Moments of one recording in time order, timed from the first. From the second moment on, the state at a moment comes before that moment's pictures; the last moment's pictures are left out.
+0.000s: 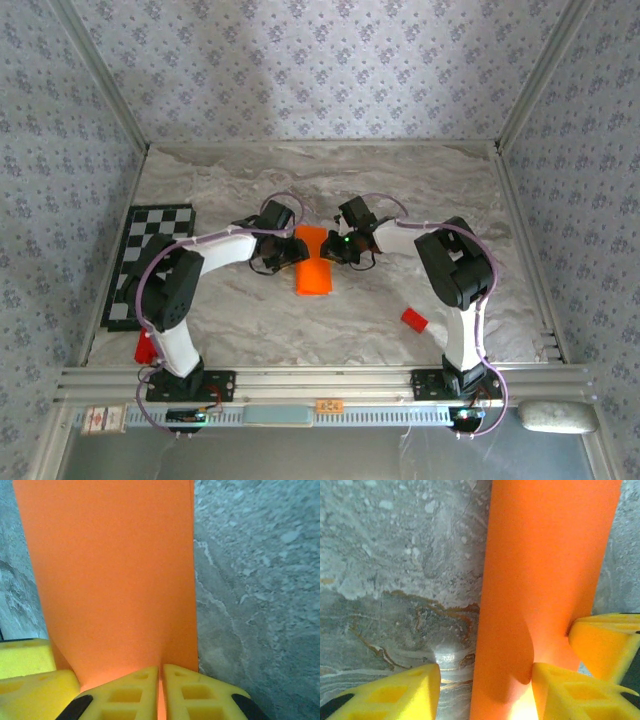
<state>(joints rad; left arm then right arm) -0.58 1.77 1.03 -0.38 0.21 -0.83 0.56 1.97 1.14 -0.19 -0.46 0.74</state>
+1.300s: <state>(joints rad) -0.59 1.84 1.11 -0.49 0.20 -0.71 0.37 1.76 0.98 -0.15 -0.43 0.74</state>
